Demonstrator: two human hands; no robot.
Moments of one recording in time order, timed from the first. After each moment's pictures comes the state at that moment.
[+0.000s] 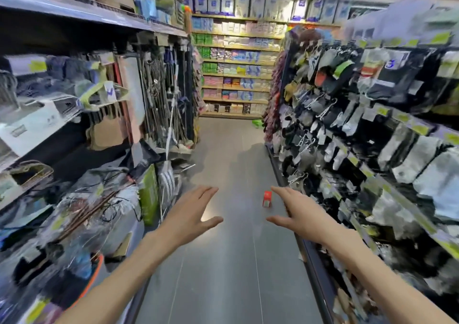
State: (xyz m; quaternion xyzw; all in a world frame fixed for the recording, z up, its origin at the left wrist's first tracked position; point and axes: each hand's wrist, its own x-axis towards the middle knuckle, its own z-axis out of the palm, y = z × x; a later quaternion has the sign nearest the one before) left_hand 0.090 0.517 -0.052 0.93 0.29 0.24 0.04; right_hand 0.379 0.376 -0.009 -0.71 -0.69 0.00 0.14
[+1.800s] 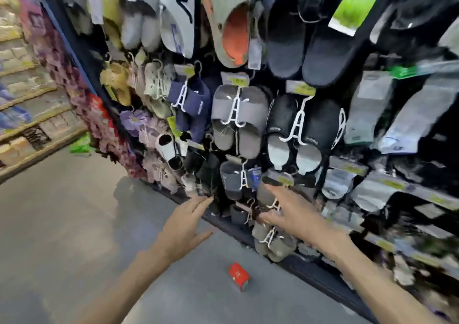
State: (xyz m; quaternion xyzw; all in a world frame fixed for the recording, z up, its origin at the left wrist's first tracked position) left_hand 1.008 1.558 -0.158 0.98 -0.18 0.05 0.12; right_hand 1.077 1.247 -0.145 -0.95 -0.23 0.03 0.21
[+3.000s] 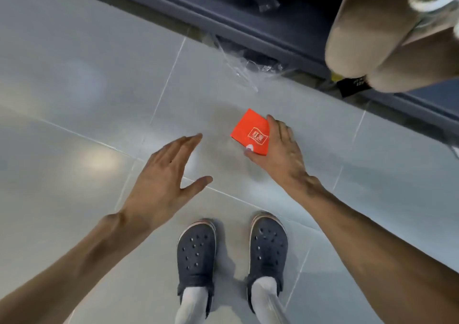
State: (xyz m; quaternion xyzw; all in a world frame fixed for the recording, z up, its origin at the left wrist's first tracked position) left_hand 1.096 1.684 -0.948 0.95 -0.11 -0.19 0.23; right_hand 1.126 1.428 -1.049 -0.95 0.07 0.17 0.25
